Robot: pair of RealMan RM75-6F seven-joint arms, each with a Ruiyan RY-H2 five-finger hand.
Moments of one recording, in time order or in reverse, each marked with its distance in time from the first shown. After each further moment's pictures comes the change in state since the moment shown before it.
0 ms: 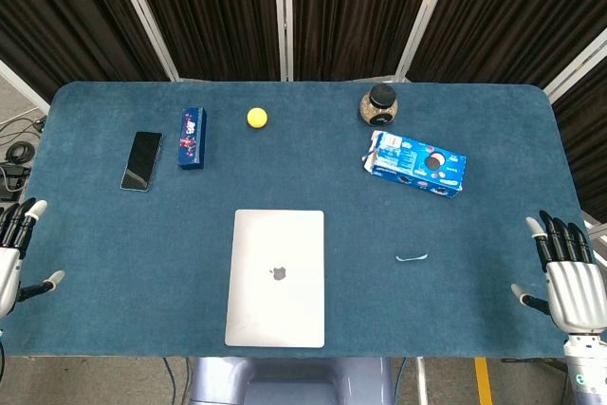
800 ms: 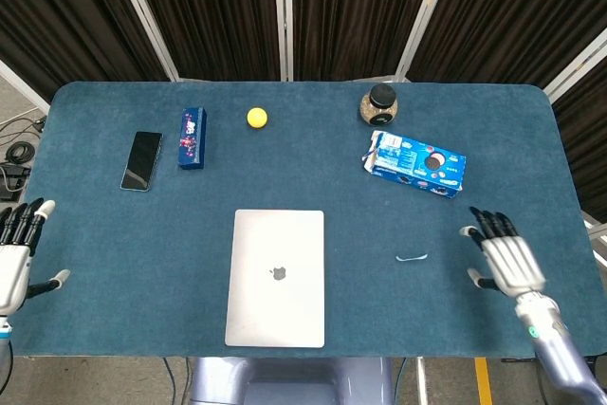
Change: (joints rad) left arm -0.019 -0.032 -0.009 0.002 -0.038 -0.041 0.071; right arm 0.249 -0.044 0.019 0.068 0.088 -0.457 -0.006
